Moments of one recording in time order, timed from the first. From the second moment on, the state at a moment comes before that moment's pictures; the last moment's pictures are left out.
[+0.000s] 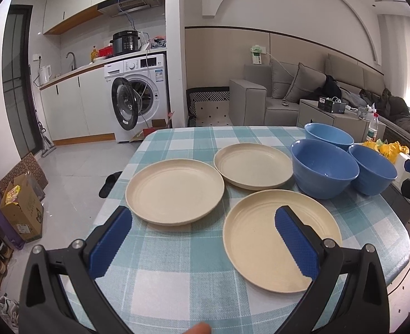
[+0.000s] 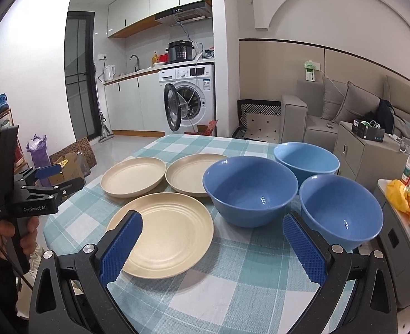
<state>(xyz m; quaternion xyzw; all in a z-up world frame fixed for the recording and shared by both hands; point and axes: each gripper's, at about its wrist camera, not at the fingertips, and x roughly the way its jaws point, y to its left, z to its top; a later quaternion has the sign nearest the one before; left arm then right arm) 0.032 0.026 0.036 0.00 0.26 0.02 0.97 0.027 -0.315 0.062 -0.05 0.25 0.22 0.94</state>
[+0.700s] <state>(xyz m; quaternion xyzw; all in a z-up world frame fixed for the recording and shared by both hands) 0.076 0.042 0.063 0.01 0.26 0.02 0.97 0.085 -0.291 0.130 -0.07 0.27 0.26 0.92</state>
